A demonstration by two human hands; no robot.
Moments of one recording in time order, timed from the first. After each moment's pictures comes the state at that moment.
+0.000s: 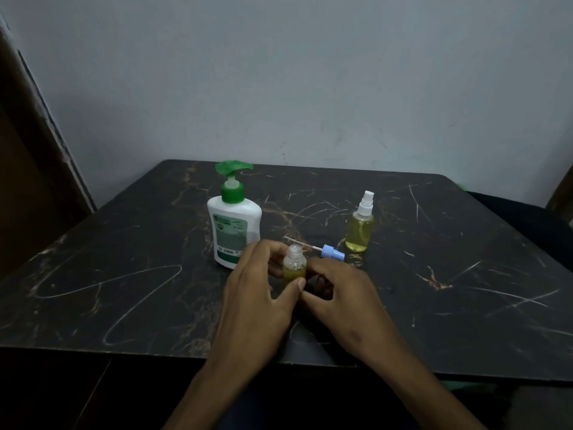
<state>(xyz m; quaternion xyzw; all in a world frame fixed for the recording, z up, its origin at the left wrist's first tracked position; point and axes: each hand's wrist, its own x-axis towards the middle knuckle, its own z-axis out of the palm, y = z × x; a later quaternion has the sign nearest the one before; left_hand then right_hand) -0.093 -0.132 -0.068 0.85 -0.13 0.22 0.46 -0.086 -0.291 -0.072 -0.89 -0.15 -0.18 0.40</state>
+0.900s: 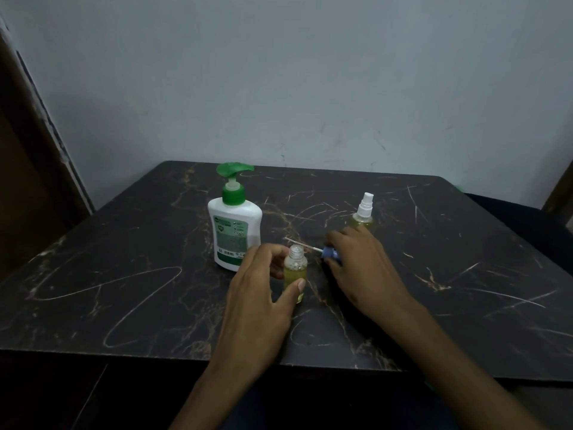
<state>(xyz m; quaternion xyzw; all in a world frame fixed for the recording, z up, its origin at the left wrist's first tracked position) -0.091 -0.132 -0.072 0.86 -0.13 0.21 0.45 -0.030 -0.322 -0.068 -0.96 -0.12 -0.21 0.13</state>
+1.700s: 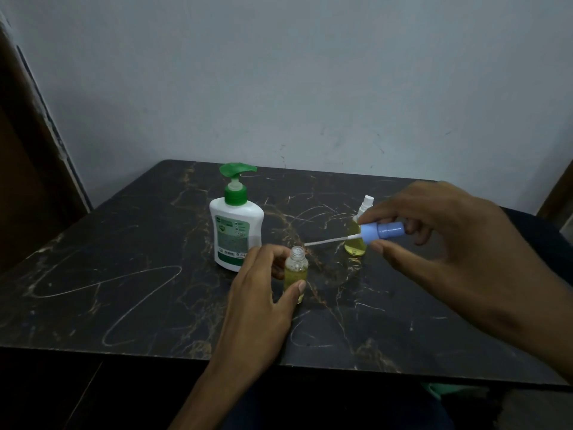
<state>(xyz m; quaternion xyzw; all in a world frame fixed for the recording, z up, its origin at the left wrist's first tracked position) -0.091 -0.130 -0.072 0.85 -0.13 0.19 0.46 -0.129 -0.361 0.043 -0.92 -0.21 -0.27 0.21</state>
